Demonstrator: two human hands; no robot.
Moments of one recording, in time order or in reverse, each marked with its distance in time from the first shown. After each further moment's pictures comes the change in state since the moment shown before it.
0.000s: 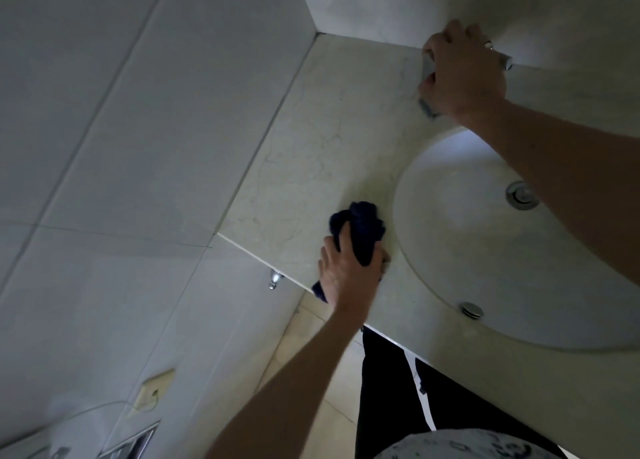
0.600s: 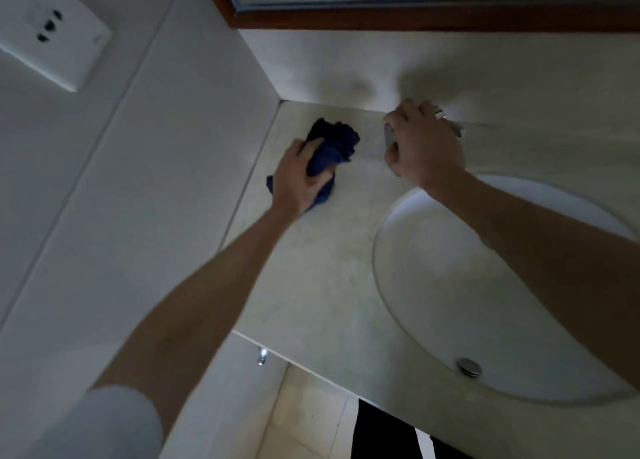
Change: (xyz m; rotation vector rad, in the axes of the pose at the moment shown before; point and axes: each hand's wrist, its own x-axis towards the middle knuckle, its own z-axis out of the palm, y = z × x) left_hand 0.288 0.057 -0.040 -0.253 -0.137 0.571; right_hand 0.003 0.001 0.000 -0.085 -0.037 -0.017
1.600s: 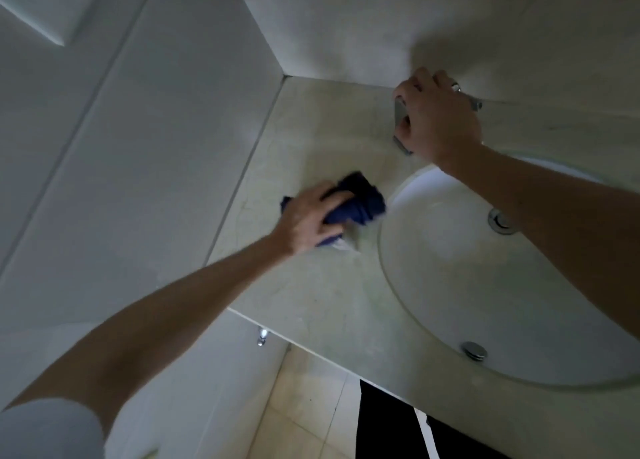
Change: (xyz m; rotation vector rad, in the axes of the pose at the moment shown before) left_hand -0.085 -0.019 0.011 0.211 -0.296 0.421; right_hand 0.001 -0.001 0.005 0.071 0.064 -0.002
